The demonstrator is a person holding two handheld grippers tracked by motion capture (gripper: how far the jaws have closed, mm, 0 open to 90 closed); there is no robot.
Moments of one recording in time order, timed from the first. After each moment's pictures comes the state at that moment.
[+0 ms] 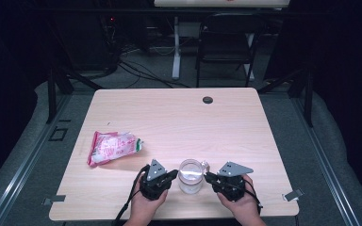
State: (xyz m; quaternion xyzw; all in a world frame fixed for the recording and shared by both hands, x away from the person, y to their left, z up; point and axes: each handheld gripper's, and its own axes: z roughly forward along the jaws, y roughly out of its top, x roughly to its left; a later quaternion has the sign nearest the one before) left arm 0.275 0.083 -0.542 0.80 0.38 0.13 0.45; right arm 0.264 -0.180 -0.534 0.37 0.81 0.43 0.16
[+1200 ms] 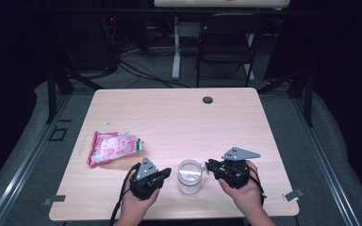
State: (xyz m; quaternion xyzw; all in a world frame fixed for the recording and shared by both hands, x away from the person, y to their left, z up) left arm 0.267 0.103 -0.520 0.80 0.36 0.14 0.45; right arm 0.282 -0.182 -0.488 0.41 0.79 0.44 0.15
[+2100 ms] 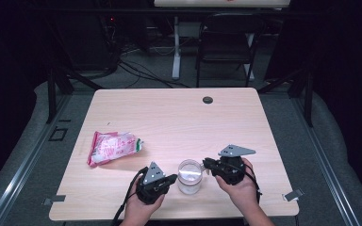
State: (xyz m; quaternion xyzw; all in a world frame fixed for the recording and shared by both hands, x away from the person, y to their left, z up) left arm 0.261 0.089 -0.528 0.82 0.34 0.12 0.45; right arm 0.293 -0.177 -0.496 0.42 0.78 0.45 0.13
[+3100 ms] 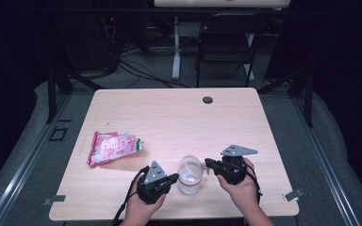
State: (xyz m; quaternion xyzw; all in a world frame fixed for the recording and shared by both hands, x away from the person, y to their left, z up) left arm 0.260 0.086 -0.519 0.82 0.33 0.12 0.45; right arm 0.294 -0.181 -0.500 0.43 0.78 0.44 0.13
